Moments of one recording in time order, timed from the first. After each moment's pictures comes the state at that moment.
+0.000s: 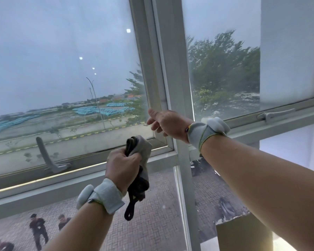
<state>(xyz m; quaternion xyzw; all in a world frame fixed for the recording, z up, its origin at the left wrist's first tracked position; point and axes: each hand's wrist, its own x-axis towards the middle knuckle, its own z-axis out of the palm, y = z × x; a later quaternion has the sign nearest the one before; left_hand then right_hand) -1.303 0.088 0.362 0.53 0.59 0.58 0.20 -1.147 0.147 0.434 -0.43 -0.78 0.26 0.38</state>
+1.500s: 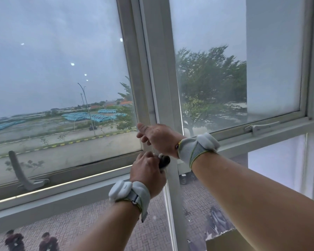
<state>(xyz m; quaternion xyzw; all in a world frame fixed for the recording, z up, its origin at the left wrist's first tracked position) -1.237 0.152 0.340 0.75 0.57 0.29 -0.15 -1.138 0.148 0.430 -0.43 -0.79 0.22 0.39</state>
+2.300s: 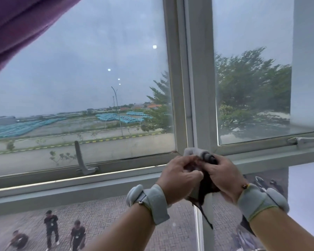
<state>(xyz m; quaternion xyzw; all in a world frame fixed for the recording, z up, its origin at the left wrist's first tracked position) -1.255 0.086 0.364 0.73 0.47 0.45 0.21 -1.114 0.128 0.344 -0.43 -0.58 0.39 0.58</state>
